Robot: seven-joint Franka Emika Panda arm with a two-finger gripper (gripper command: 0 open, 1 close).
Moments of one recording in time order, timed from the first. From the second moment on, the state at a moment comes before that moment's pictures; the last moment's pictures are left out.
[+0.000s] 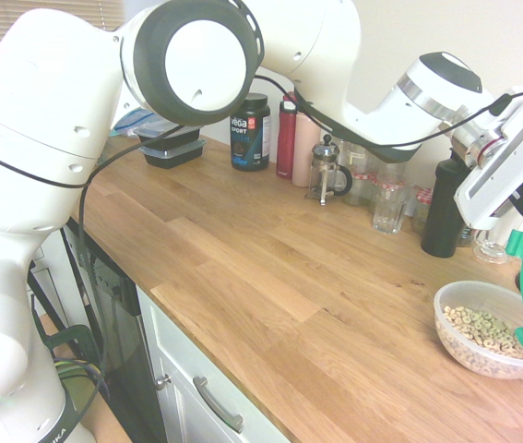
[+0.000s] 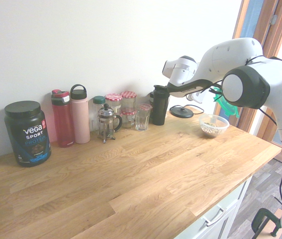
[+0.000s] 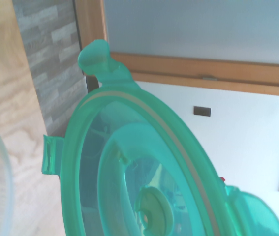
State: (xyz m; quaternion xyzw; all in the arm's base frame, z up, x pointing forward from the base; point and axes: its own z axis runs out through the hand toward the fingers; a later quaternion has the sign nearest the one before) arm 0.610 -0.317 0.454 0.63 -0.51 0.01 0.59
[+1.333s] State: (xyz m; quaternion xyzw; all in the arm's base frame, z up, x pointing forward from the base) arm 0.612 -0.282 0.427 0.62 -0.52 -0.03 0.58
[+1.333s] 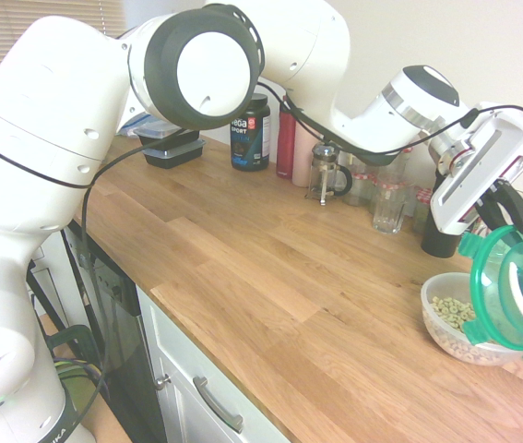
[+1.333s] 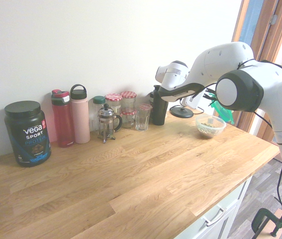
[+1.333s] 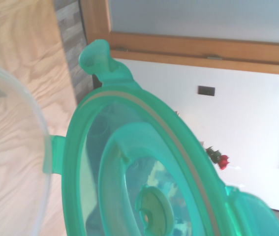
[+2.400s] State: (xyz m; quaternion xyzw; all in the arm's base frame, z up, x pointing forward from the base) arm 0.634 -0.204 0.389 0.67 -0.51 0.01 0.54
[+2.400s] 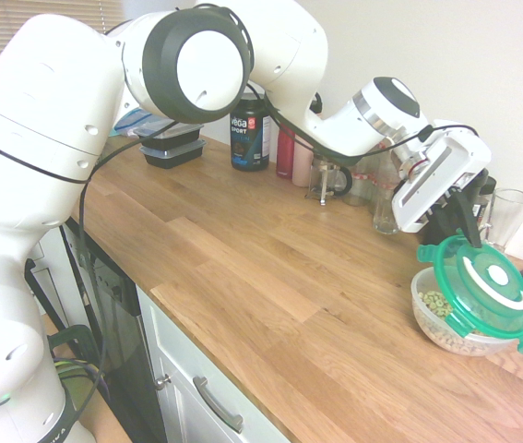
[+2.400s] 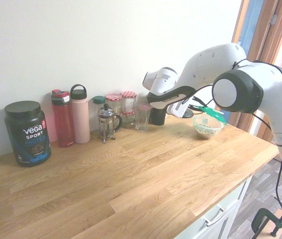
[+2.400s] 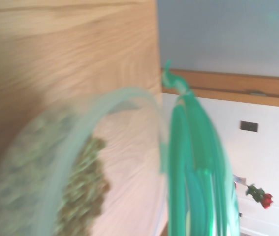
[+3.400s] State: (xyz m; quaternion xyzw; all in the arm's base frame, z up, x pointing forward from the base) arm 0.614 -0.107 0.443 0.78 -0.58 -0.13 0.20
